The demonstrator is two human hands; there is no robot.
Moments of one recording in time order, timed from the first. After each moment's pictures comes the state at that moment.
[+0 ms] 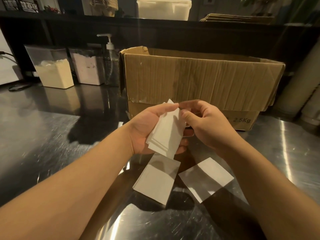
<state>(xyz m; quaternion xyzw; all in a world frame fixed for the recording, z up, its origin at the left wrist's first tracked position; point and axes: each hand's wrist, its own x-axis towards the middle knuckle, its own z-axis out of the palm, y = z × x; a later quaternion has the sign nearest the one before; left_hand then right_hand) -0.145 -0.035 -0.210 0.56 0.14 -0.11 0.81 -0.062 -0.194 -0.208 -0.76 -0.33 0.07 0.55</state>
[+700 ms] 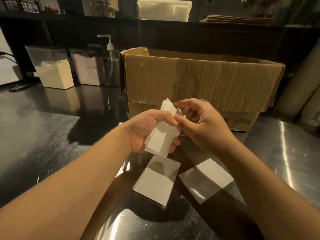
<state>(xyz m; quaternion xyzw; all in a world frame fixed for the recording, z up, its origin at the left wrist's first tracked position) -0.149 -0.030 -0.210 0.62 0.10 -0.09 0.77 -0.064 -0.192 -0.212 -0.77 -0.42 -0.01 0.49</state>
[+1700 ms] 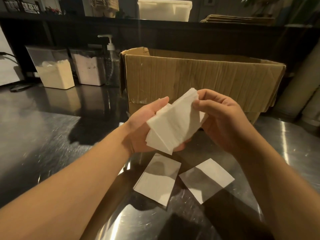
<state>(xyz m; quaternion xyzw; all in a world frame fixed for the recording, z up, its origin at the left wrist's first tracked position) -0.144 -0.027 -0.211 0.53 0.10 -0.11 0.83 -0.063 -0.213 -0.186 -0.59 -0.42 0.19 0.66</state>
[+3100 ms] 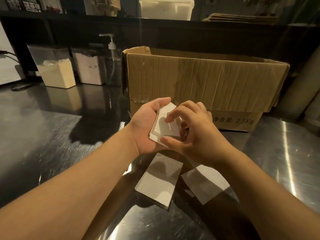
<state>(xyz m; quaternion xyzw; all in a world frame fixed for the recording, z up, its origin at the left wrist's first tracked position) -0.147 -0.037 -0.210 0.49 0.11 -0.04 0.87 -0.084 -0.189 -0.213 -0.80 -0.52 -0.09 0.29</state>
